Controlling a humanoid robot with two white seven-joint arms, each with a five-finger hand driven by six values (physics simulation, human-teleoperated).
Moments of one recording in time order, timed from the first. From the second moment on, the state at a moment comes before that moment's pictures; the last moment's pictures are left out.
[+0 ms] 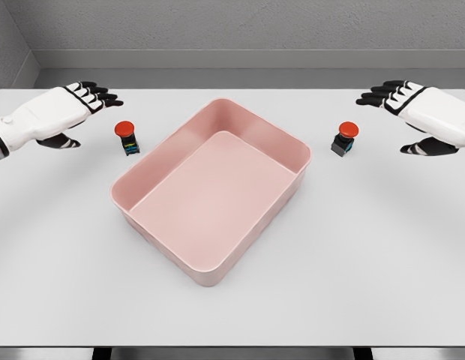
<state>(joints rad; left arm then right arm) -0.62 0.80 -0.55 -1.24 -0.69 -0.61 -0.09 -0.37 -0.89 0.24 -1.54 0.38 -0.61 0.32</state>
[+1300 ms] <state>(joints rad) -0.72 0.62 -0.61 -1.06 -0.80 -0.61 -0.15 -0.56 -0.65 0.36 -1.19 0.50 -0.61 0.32</state>
